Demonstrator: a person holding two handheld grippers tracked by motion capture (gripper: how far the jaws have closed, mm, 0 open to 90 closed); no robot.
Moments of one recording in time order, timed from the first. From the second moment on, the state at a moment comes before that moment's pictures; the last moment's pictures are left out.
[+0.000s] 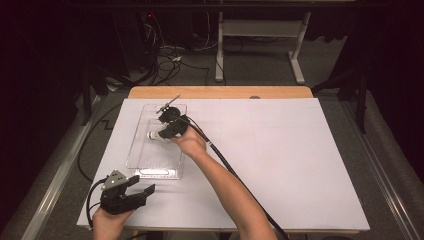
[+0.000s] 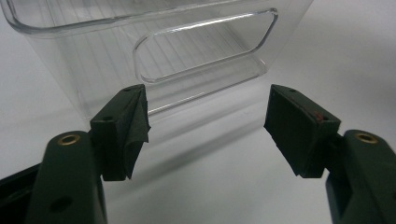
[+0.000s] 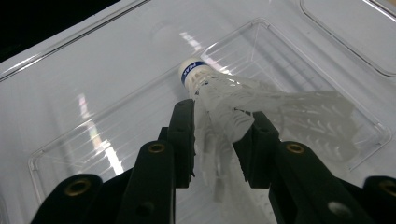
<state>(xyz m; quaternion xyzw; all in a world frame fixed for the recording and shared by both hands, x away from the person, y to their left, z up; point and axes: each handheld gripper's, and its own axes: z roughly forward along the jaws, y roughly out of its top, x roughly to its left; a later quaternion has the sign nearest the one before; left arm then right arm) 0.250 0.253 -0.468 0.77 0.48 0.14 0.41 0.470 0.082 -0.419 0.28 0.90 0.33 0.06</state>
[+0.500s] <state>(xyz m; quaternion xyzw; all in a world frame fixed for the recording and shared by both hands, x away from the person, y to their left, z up) 0.250 0.253 -0.468 0.77 0.48 0.14 0.41 0.472 0.077 -0.418 0.29 0.90 0.33 0.05</state>
